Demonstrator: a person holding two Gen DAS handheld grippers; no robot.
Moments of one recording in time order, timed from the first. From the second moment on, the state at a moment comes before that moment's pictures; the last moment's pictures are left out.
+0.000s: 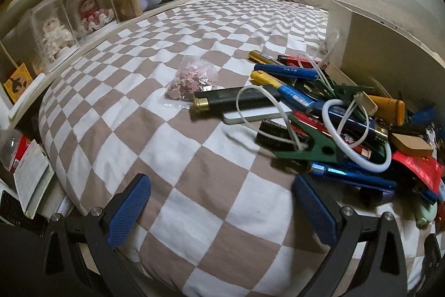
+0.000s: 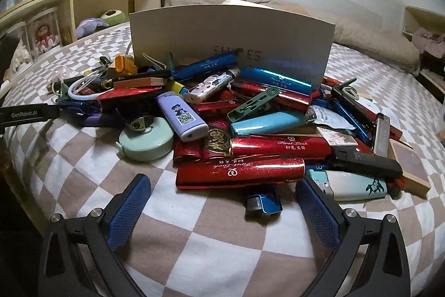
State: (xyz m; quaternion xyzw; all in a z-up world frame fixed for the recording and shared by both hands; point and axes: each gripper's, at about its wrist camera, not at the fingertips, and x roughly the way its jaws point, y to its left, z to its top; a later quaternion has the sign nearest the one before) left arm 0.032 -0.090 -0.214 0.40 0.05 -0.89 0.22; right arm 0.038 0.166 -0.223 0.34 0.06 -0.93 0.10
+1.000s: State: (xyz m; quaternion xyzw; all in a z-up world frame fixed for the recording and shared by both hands) left arm 0.006 0.000 -0.214 0.41 0.05 -0.91 0.04; right arm 0.023 0.154 -0.213 0.36 0.09 -0.93 0.08
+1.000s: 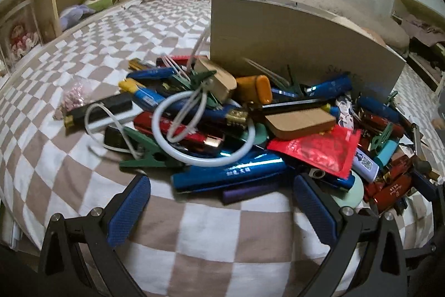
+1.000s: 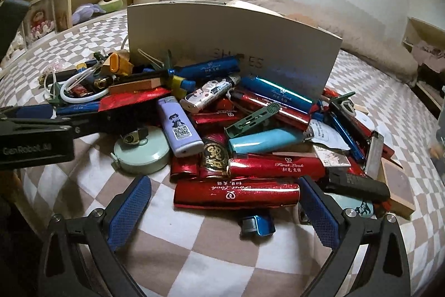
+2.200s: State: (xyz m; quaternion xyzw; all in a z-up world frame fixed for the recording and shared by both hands) left arm 0.001 -0.001 -0.212 0.39 0.07 -0.92 0.07; right arm 0.020 0.162 -0.211 0.37 0.08 -0.92 0.09
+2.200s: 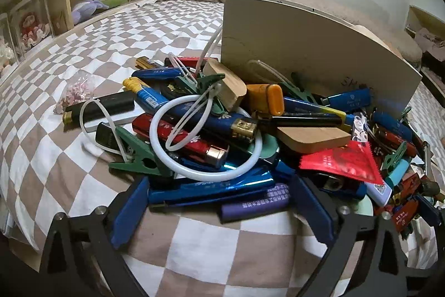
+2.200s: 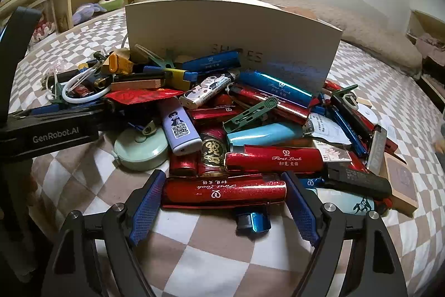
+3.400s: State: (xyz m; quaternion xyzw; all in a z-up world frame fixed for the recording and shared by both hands) left arm 0.049 0.007 -0.212 0.37 0.00 -0.93 0.05; right arm 0.029 0.173 -0.214 0.39 0.07 -0.91 0.12
